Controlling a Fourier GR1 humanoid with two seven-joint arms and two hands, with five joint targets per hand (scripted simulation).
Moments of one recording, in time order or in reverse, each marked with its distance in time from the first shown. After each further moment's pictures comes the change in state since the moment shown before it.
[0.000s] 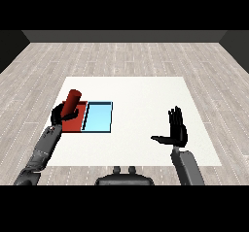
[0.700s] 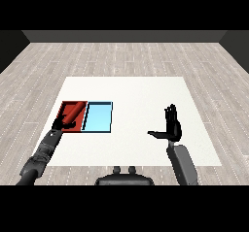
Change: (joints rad) left arm -0.171 -0.040 -0.027 0.607 -0.126 -0.118 0.031; right arm -0.099 0.039 -0.018 0.175 0.036 0.004 -0.069
